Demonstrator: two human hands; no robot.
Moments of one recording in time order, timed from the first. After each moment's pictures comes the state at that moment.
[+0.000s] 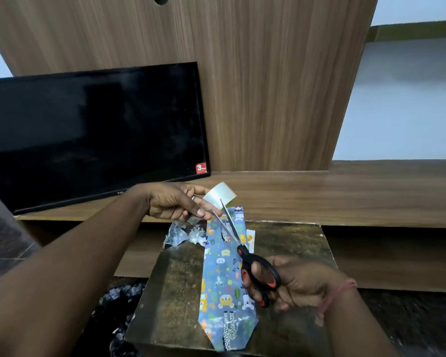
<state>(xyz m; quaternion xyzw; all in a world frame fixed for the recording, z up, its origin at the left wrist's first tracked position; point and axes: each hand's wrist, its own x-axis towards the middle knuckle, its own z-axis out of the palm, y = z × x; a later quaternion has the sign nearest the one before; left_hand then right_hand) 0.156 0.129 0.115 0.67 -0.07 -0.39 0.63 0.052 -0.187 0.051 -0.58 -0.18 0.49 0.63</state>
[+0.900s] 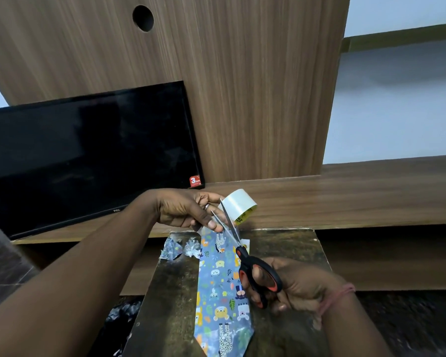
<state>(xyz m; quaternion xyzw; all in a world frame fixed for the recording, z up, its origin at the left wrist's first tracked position) 0.156 0.077 0.142 0.70 -0.16 -0.42 0.56 0.051 -0.200 0.056 -0.56 -0.22 0.44 0.66</state>
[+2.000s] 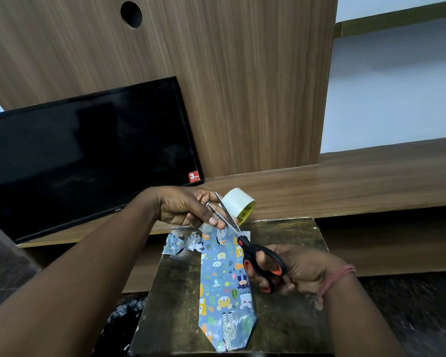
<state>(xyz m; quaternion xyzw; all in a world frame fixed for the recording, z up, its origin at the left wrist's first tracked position) 0.139 0.063 0.151 0.69 -0.14 -0.45 0.55 0.056 -0.207 0.055 -0.59 -0.22 0.43 0.65</state>
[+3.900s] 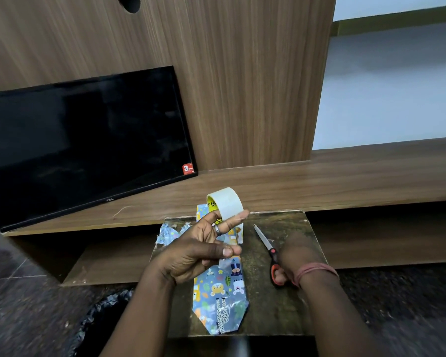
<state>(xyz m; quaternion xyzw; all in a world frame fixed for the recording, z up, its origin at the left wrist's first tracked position) 0.034 0.029 0.061 0.55 -0.19 -0.26 0.77 0.039 -0.198 0.064 -0.84 0.23 0.17 0.47</state>
